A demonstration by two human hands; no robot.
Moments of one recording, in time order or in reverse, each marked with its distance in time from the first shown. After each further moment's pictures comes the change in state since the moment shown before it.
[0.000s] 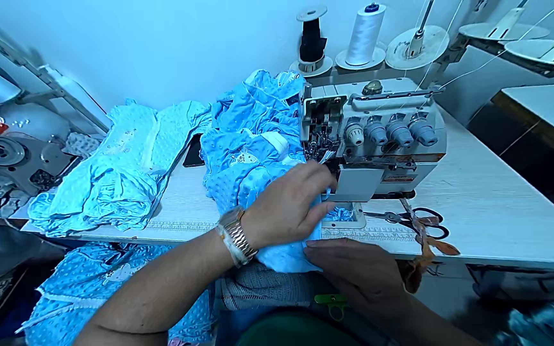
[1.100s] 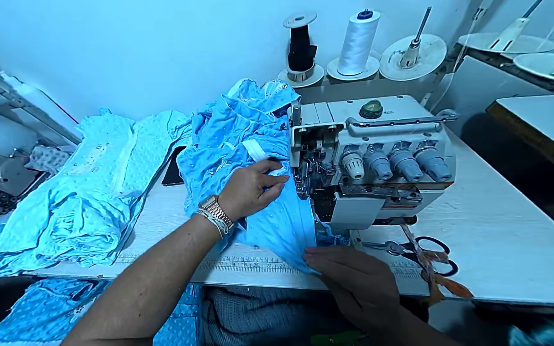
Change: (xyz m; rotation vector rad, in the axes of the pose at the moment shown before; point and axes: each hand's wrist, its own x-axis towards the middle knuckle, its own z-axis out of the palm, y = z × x) left_hand 0.013 -0.137 0.022 0.088 0.056 -0.091; right_hand 0.013 0.053 -0.003 -0.129 0.075 0.074
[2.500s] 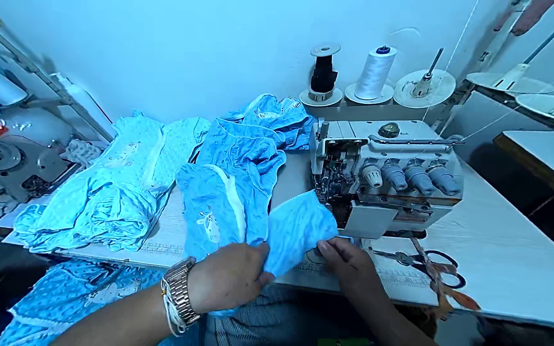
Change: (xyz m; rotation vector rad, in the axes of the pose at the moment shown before) left_hand -0.072 0.117 -0.084 -0.076 -0.926 -0.688; right_hand 0.014 -0.019 0.021 0.106 -0.091 0.918
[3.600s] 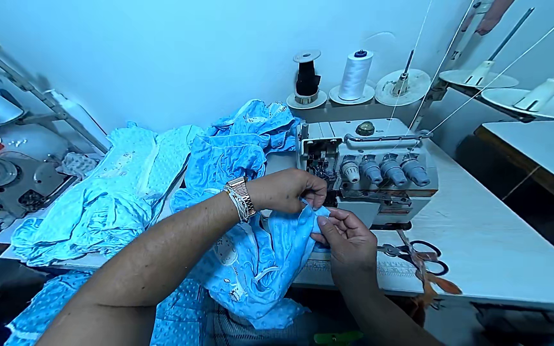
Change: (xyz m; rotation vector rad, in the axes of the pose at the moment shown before) left_hand 0.094 0.042 -0.090 -0.088 0.221 0.797; right_hand 0.011 -0.034 0.012 0.509 0.382 -0.179
